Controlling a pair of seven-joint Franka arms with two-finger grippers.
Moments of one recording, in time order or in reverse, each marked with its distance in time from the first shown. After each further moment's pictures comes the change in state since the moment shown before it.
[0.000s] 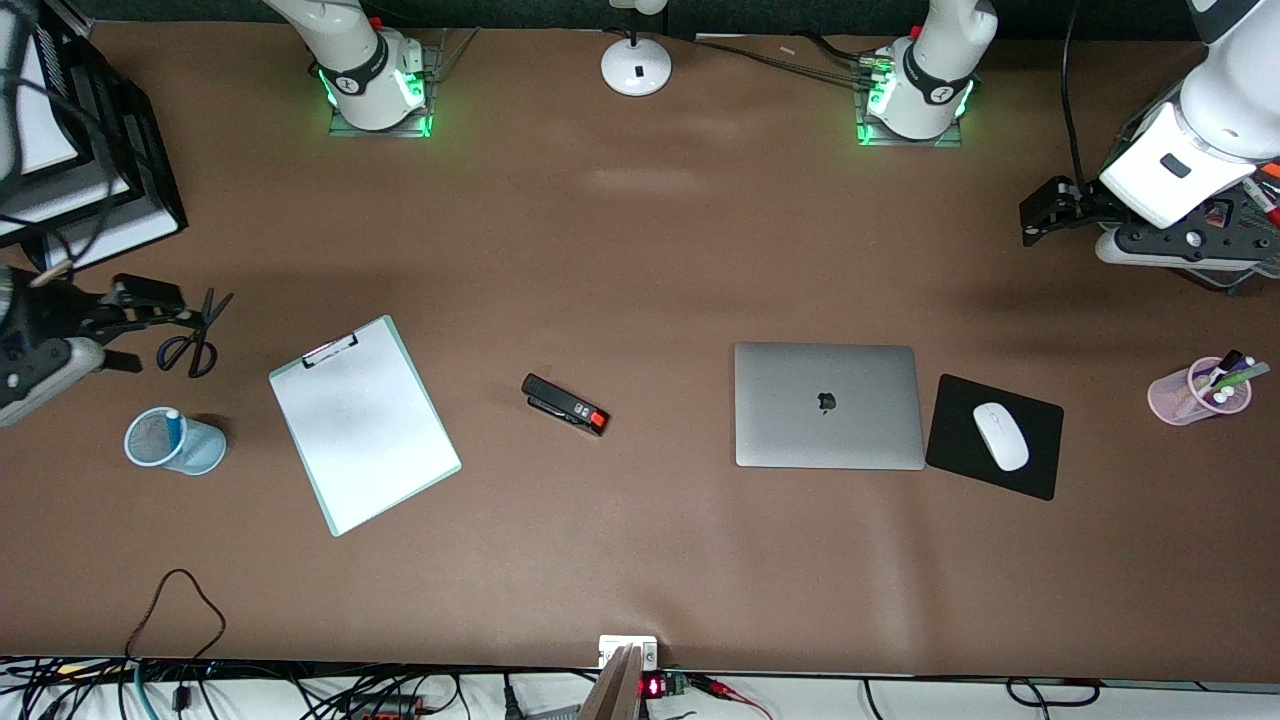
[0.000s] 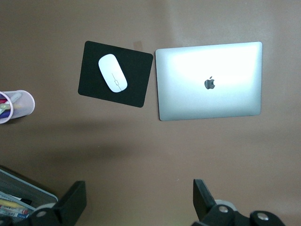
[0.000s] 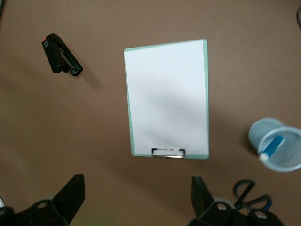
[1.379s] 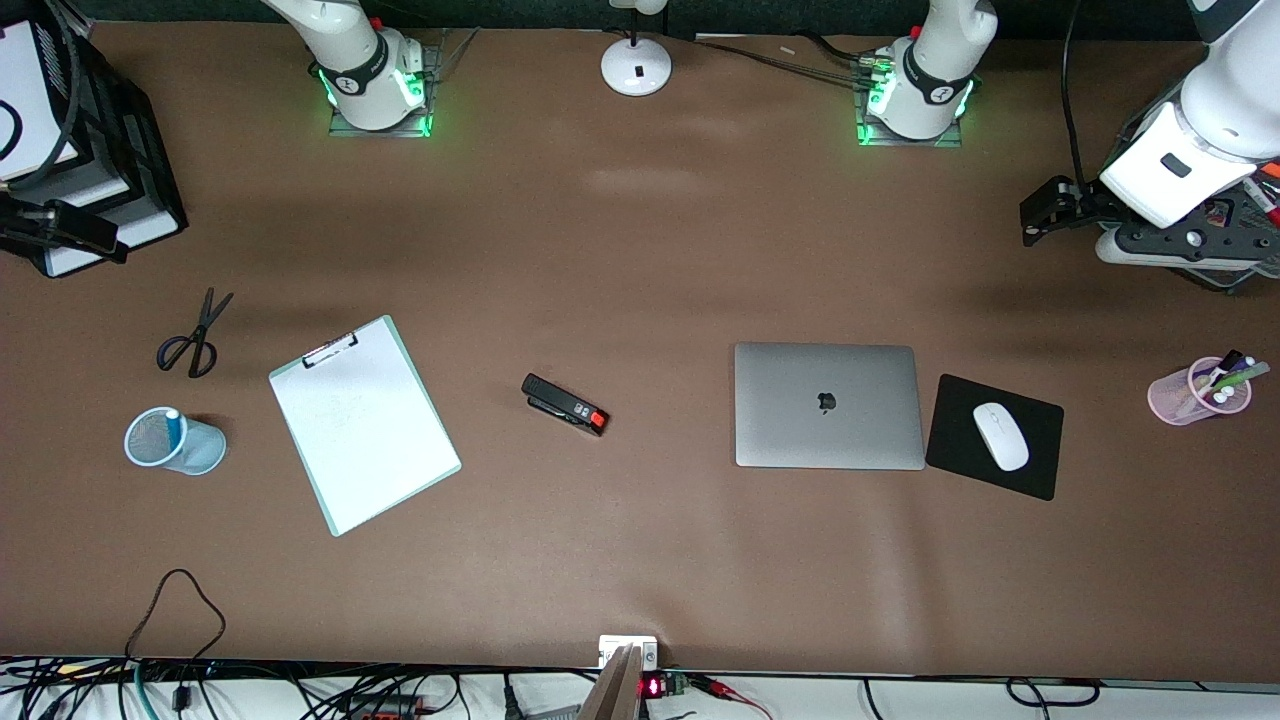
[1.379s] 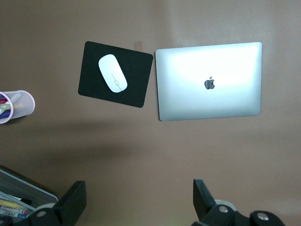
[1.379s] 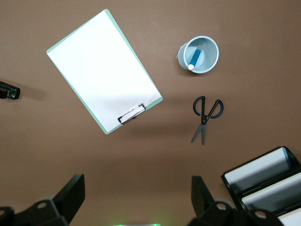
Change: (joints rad) left arm 0.000 0.000 0.000 0.001 0.000 0.000 0.000; right arm 0.016 -0.251 -0.013 -0.138 -0.253 -0.041 0.458
